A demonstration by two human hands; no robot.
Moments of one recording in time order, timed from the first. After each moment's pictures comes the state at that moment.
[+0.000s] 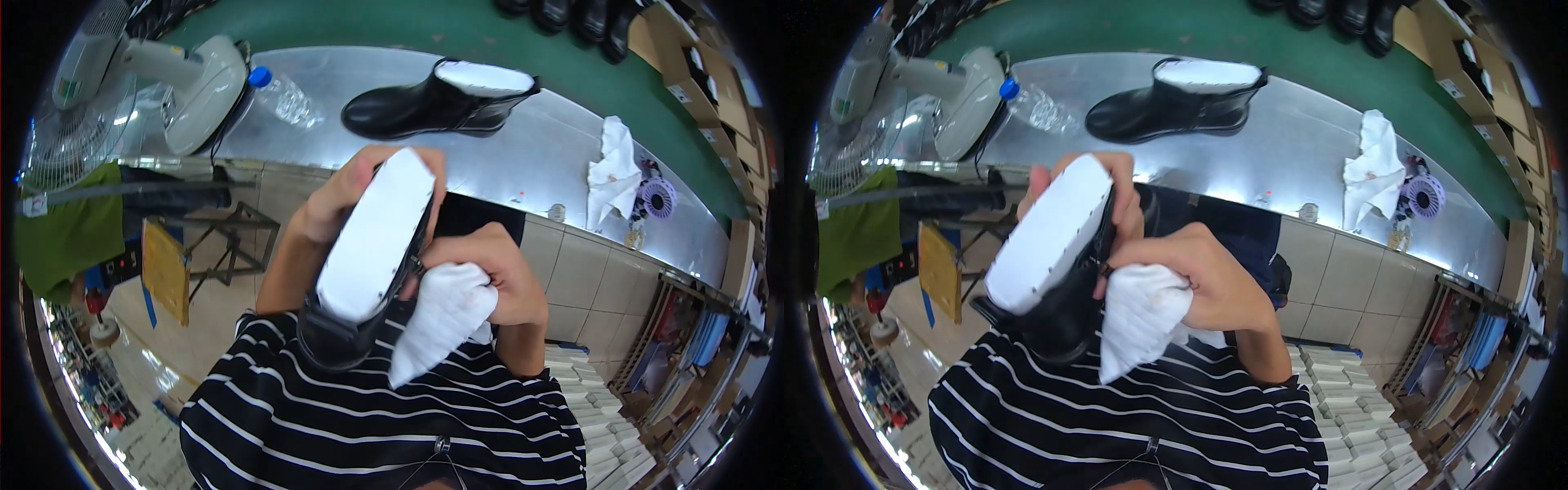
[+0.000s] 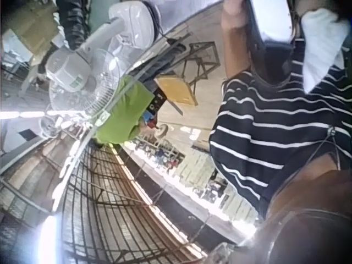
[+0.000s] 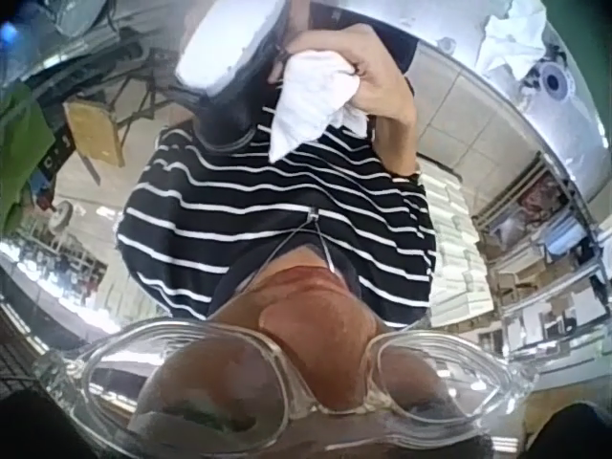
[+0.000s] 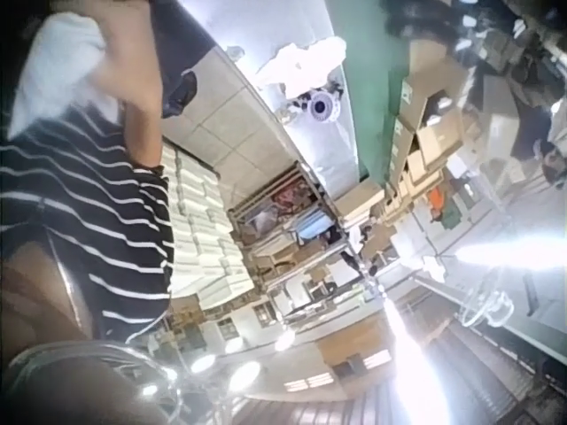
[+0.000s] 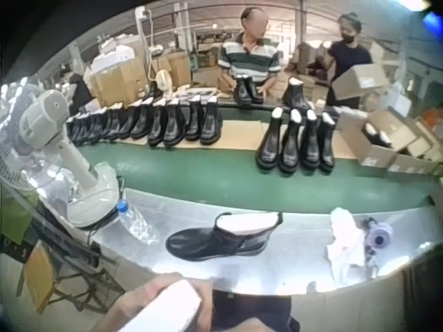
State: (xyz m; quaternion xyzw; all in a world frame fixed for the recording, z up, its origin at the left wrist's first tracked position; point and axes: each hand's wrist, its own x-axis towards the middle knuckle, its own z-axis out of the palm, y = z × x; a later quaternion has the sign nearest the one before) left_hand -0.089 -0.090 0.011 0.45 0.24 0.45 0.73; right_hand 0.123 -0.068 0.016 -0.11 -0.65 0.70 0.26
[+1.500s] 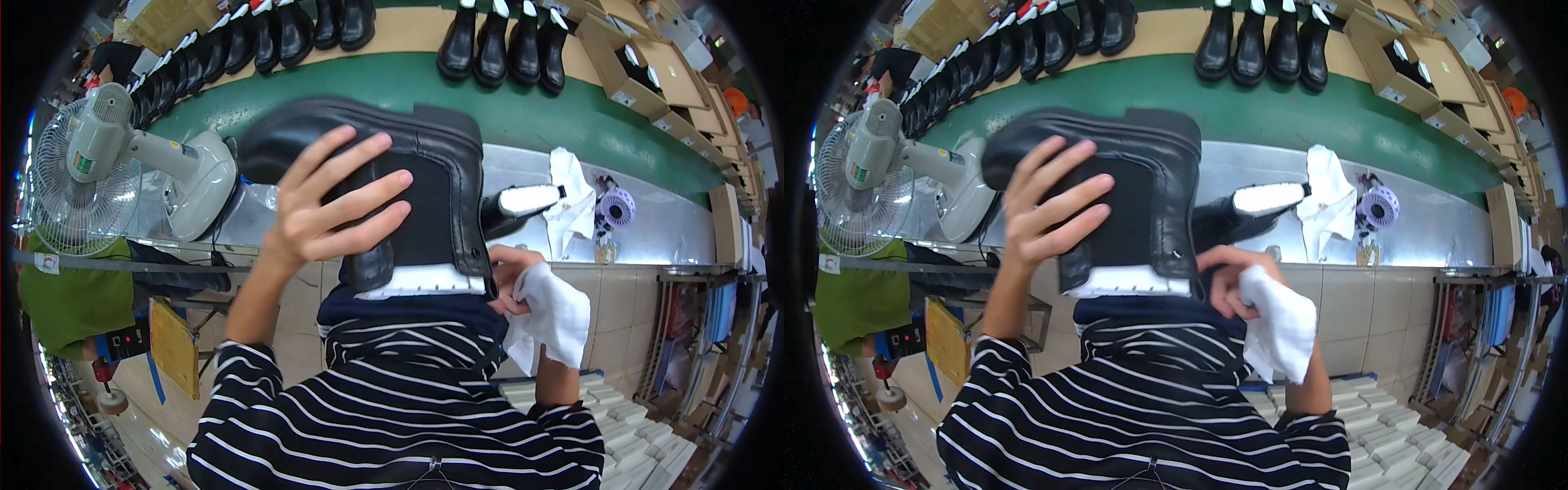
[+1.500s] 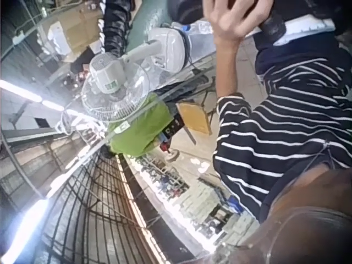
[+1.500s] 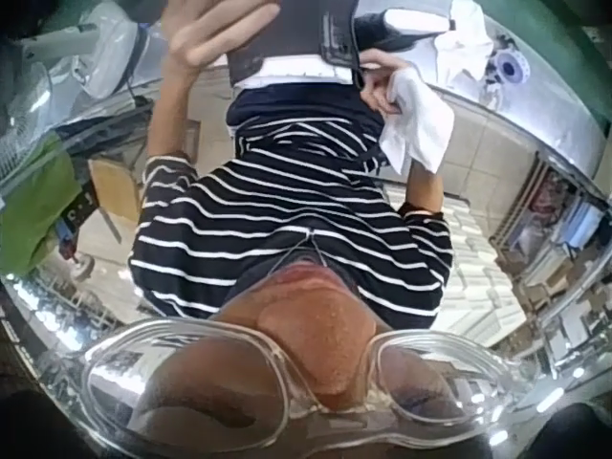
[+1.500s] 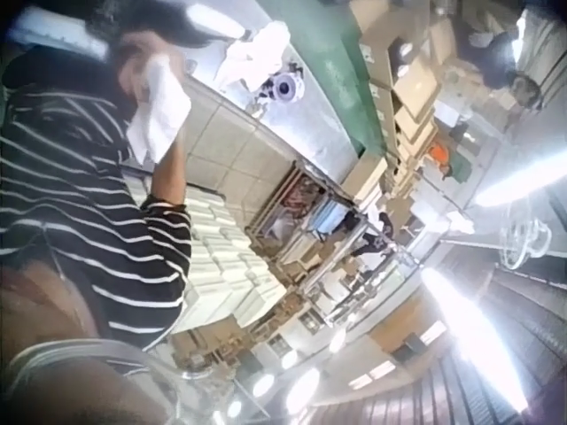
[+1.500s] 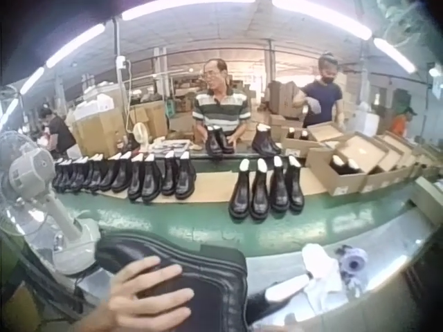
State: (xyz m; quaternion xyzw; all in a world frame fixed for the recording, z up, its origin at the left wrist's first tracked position) left_hand -0.102 -0.037 0.085 0.86 0.28 0.37 -0.20; right_hand 0.212 -0.048 0.038 -0.32 -0.54 0.75 0.22
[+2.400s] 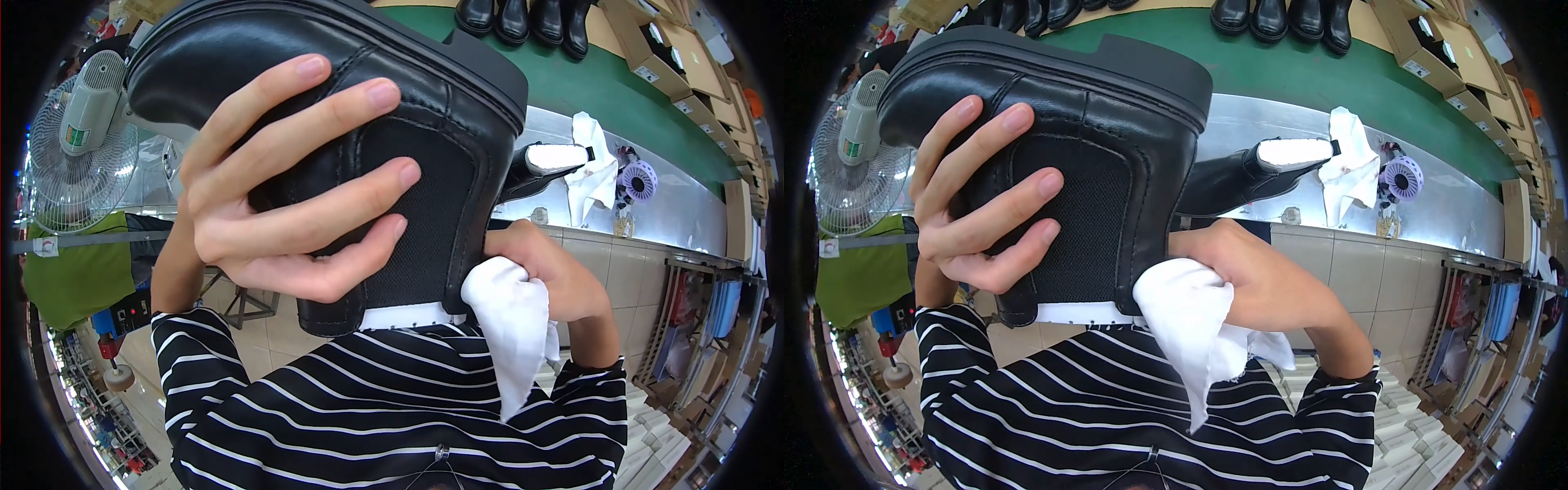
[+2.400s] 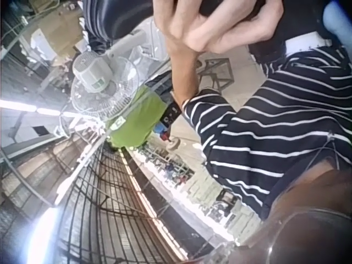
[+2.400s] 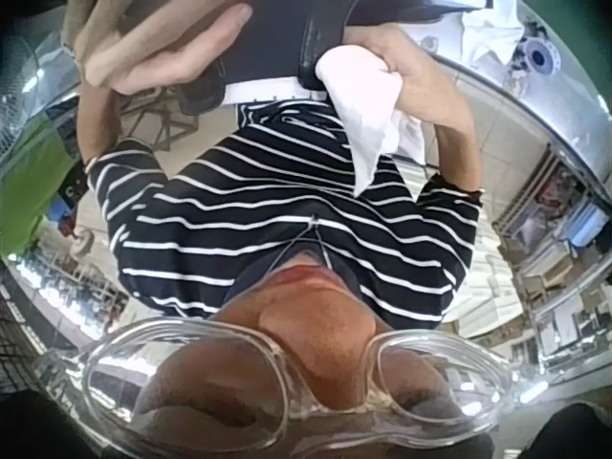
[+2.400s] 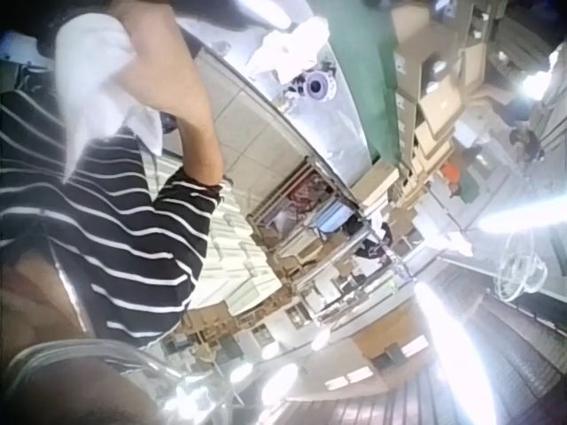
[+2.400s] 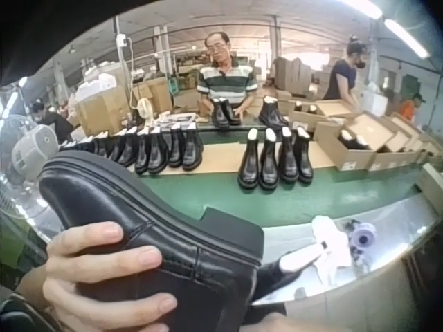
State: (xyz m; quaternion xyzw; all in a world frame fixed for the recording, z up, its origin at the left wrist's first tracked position) left_hand -0.125 -0.069 0.146 0.93 0.17 0.23 -0.24; right_hand 0.165 -0.038 0.090 -0.19 -0.70 0.68 0.10
